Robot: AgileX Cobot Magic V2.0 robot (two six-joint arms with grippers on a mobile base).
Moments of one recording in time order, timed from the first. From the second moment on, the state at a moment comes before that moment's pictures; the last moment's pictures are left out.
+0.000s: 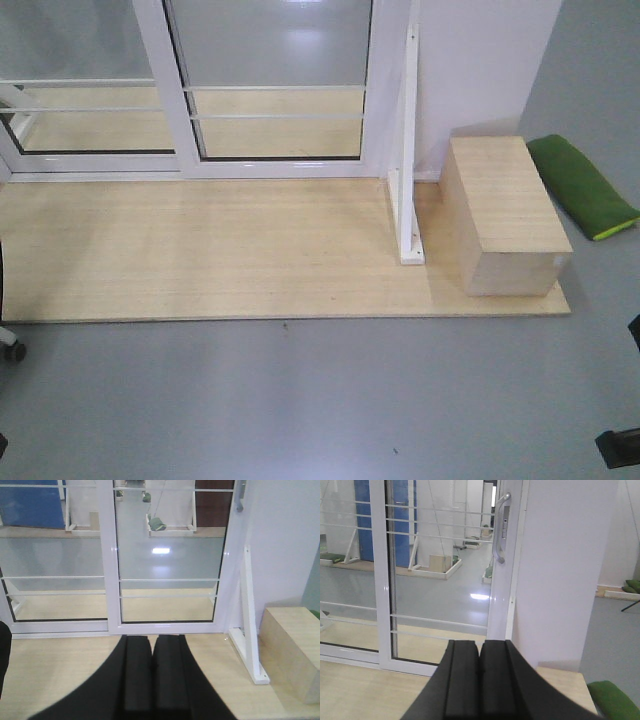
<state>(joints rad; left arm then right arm) 0.01 -0.01 0.03 -0.18 0.21 0.16 0.15 -0.01 0.03 0.03 0.04 -0.11</state>
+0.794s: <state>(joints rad) 0.01 -0.01 0.03 -0.18 0.21 0.16 0.15 -0.01 0.03 0.03 0.04 -0.11</state>
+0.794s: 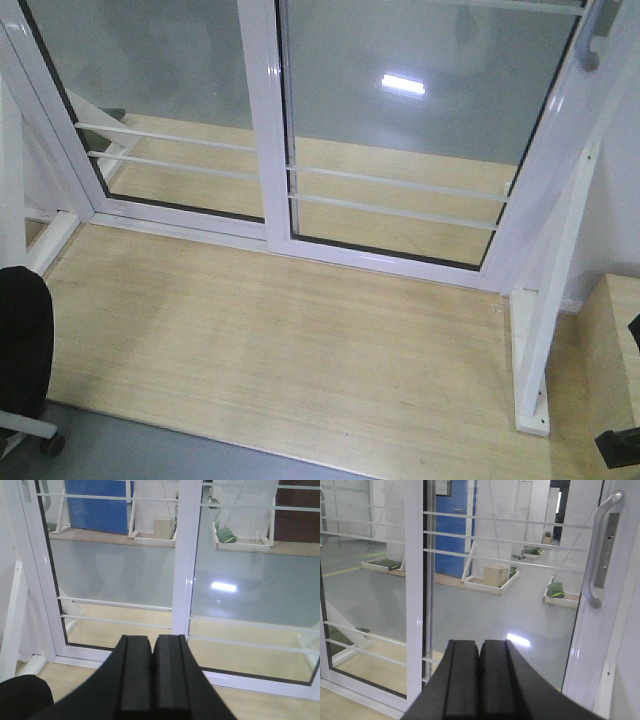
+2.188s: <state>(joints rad) 0.01 0.01 0.03 -0.18 0.19 0.16 0.15 0.02 0.03 0.03 0.03 -0.11</state>
